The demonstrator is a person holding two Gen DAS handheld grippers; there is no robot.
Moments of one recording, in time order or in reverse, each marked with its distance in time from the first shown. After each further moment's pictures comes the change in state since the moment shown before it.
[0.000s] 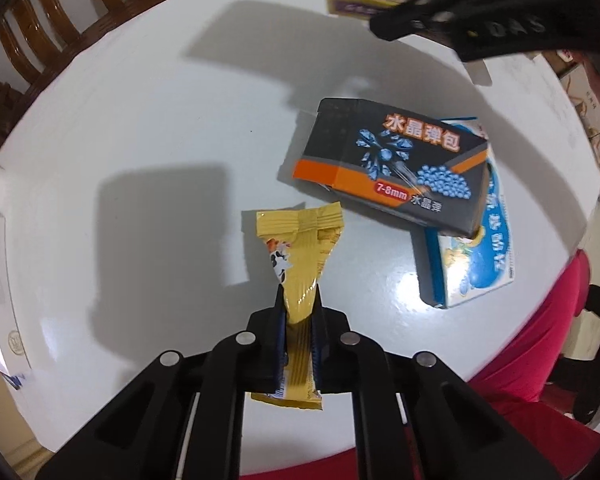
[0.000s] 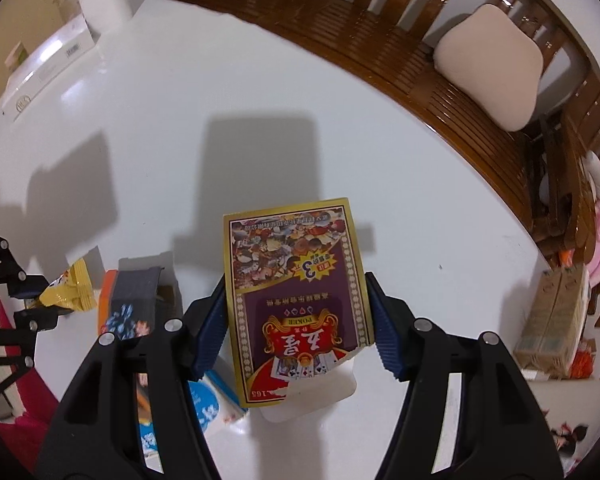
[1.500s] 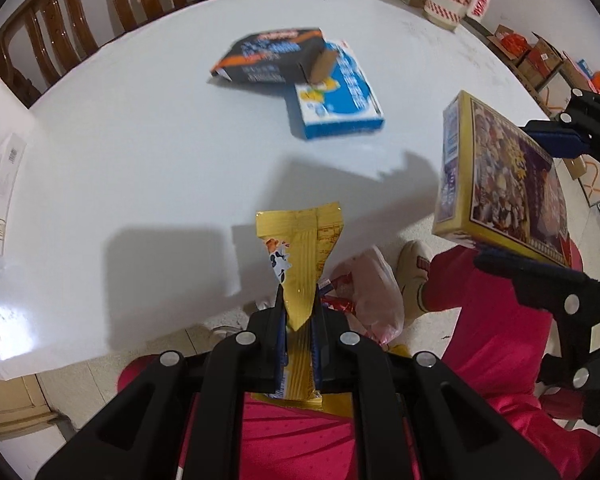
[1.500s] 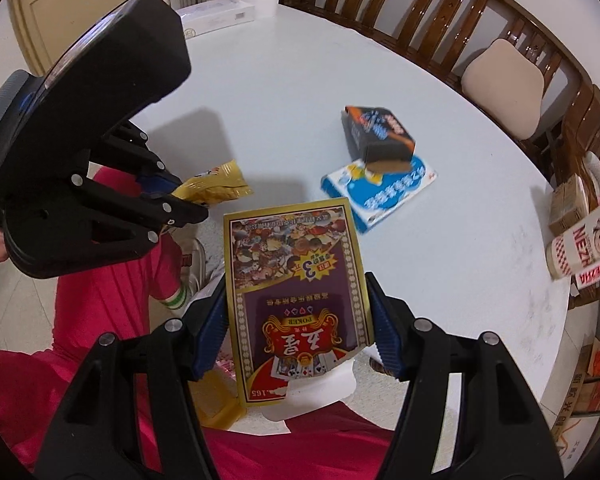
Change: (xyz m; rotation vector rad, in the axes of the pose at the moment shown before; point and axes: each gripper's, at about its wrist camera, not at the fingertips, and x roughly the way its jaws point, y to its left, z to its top) left arm -0.012 -0.110 -0.157 -0.007 -0.175 -0.007; right arm -0.098 0.160 -0.201 -0.068 -0.162 0.066
